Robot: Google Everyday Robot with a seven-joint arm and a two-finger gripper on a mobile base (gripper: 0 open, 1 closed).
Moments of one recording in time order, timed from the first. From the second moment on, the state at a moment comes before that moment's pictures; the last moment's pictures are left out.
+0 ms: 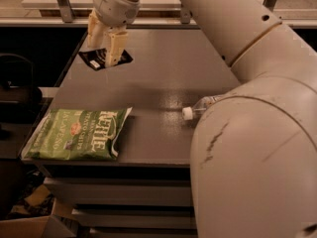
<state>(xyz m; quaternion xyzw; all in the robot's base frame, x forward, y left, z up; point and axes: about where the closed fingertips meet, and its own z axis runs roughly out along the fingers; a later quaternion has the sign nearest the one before) 0.613 0.142 0.952 -0.91 0.32 0.09 0.25</state>
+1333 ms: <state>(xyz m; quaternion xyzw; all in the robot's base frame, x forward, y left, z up) 0.574 0.177 0.886 -0.91 0.31 0.14 0.22</state>
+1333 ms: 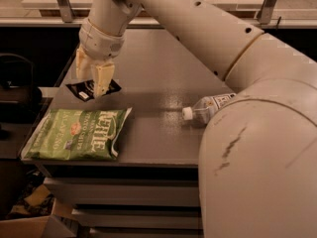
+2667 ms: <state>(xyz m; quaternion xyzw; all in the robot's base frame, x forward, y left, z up) 0.581 0.173 0.869 -0.92 0.32 0.15 0.19</state>
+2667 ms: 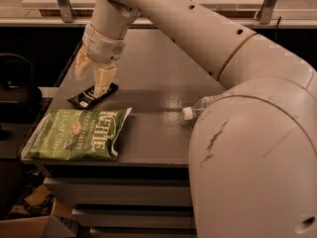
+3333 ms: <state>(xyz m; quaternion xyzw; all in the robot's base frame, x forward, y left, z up) 0.581 0.174 0.866 -0.92 0.31 0.15 0.19</state>
